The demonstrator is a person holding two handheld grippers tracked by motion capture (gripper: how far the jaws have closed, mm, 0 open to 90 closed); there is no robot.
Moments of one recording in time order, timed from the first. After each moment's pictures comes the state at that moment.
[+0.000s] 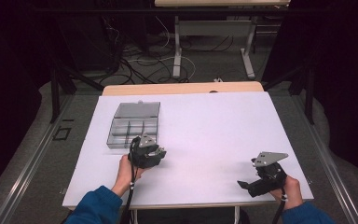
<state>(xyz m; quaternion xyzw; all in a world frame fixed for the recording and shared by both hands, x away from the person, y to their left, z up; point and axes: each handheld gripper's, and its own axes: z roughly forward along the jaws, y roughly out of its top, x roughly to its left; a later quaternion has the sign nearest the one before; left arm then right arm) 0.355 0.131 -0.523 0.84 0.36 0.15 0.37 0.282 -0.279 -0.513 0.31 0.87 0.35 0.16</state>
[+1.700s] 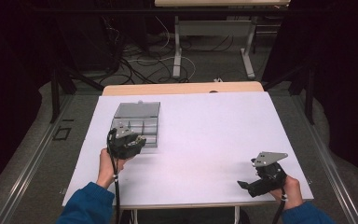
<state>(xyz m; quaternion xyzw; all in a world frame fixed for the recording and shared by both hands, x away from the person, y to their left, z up) 0.367 0.185 -0.500 0.80 0.41 0.20 0.38 0.282 -0.279 -0.512 0.31 0.87 0.34 0.16</state>
